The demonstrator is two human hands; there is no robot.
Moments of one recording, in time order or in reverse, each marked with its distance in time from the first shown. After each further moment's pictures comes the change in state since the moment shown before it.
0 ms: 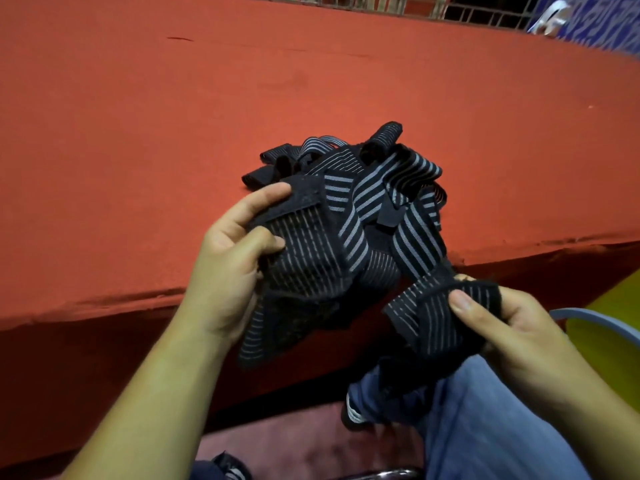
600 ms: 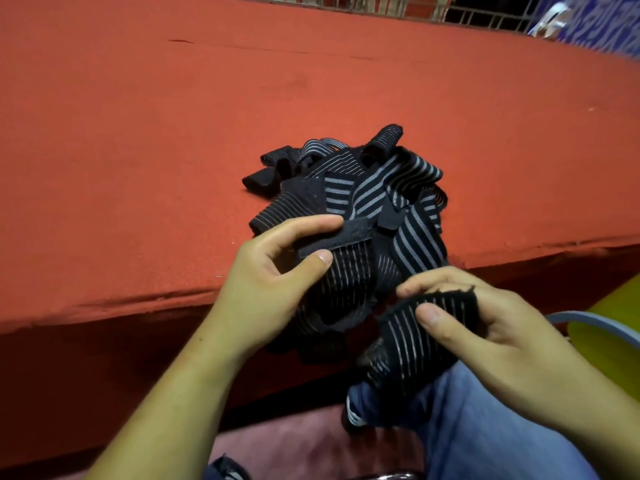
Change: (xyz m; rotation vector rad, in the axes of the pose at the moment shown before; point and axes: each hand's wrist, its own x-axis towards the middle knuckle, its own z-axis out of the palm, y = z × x) left_hand -0.004 -0.016 0.002 0.454 -0.213 0.252; right_hand -0.001 -0.033 0.013 -0.417 -0.189 -0.155
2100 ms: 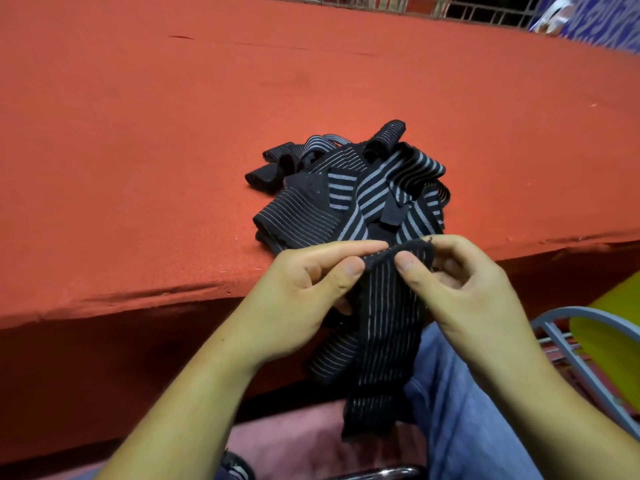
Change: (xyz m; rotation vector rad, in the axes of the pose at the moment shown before) left_hand -0.009 0.000 0.012 -0.085 -0.270 -0.080; right_hand 0.032 -0.002 0.038 0.341 0.478 0.113
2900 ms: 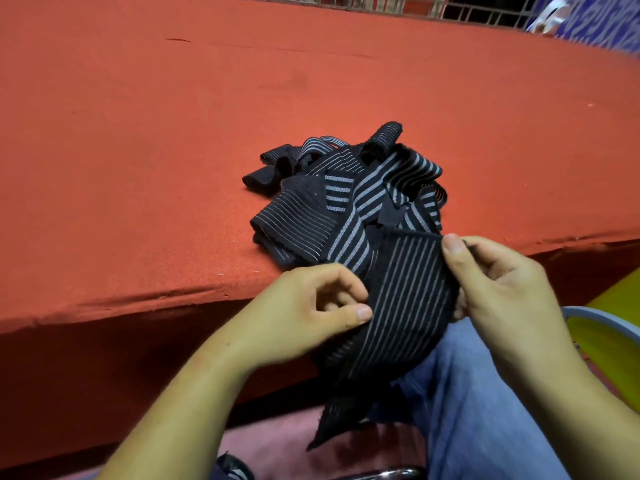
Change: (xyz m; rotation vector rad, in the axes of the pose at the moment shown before) left_hand 0.001 -0.014 -0.006 0.262 -0.164 -0.171; right_hand 0.007 0.000 -0.025 -0.071 0.068 -0.033
